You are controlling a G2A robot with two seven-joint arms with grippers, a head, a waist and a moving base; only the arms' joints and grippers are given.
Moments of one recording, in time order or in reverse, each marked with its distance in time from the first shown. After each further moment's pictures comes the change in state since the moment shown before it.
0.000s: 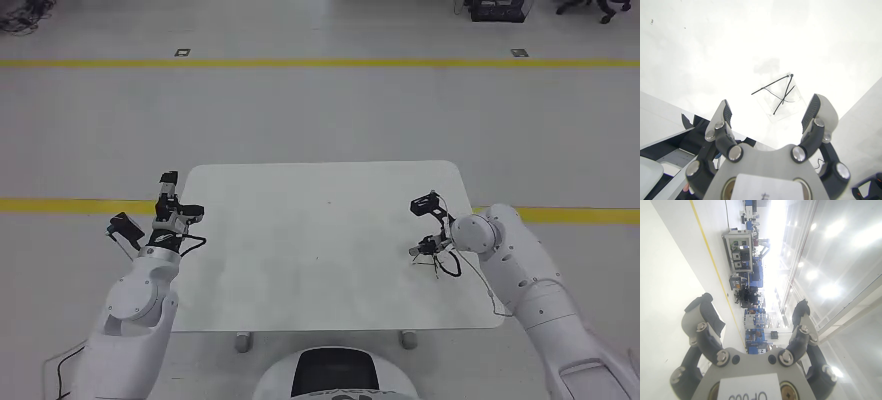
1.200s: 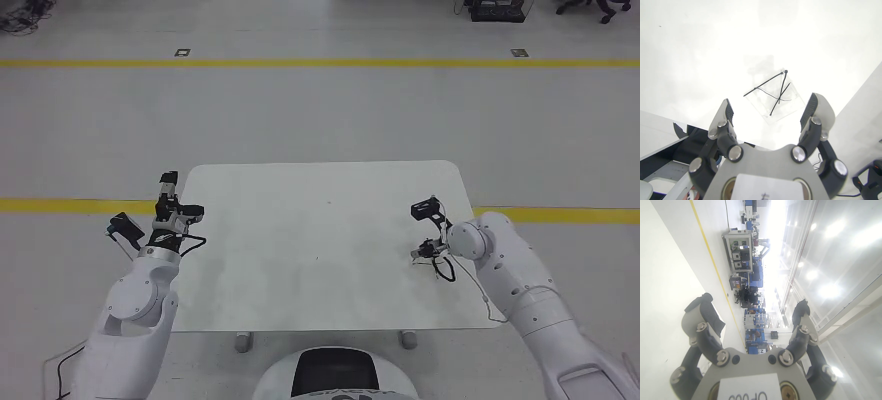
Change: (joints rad) left arm 0.000 0.000 0.000 0.000 0.000 0.000 0.000; right arm -0.029 -0.003 -0.031 -0.006 -0.077 0.103 -0.046
